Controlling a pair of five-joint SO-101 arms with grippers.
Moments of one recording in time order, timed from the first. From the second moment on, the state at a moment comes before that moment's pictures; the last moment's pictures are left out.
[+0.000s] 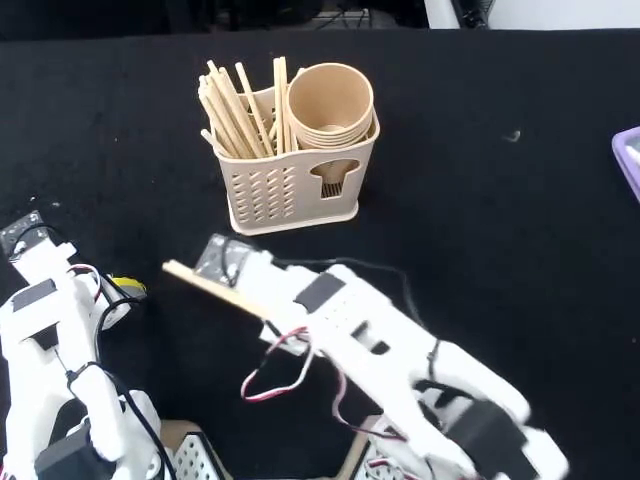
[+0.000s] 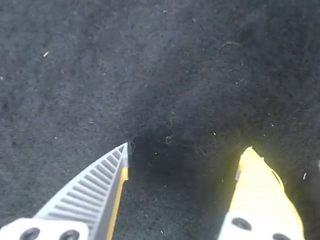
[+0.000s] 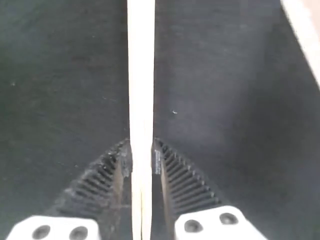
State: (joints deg) left arm -36.9 -31.2 62.6 49.8 2.8; right arm -41.4 -19.8 54.2 49.0 23.8
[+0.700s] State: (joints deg) left arm -36.9 -31.2 63.7 47.3 2.8; right arm -37.4 -56.6 38.3 72.5 23.4
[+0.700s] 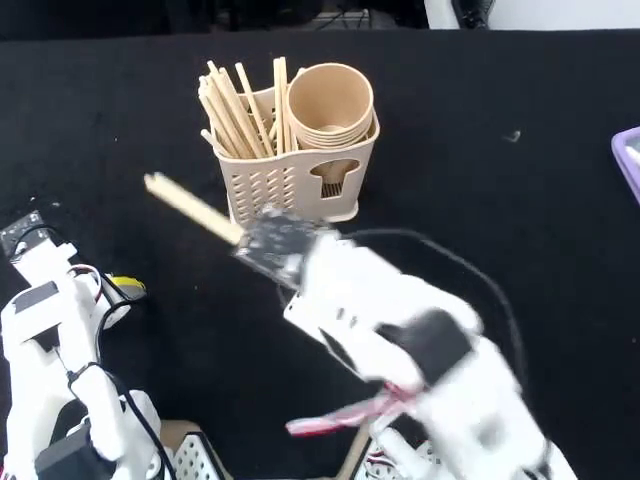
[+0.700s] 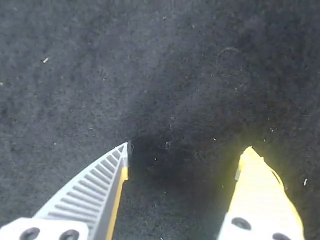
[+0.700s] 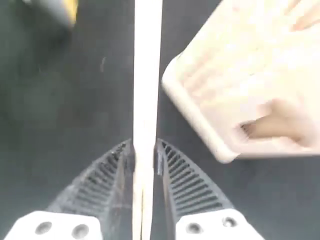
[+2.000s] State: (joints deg) left arm -36.9 -31.2 64.6 47.3 2.8; right arm -26.4 -20.5 36.5 -4.0 -1.3
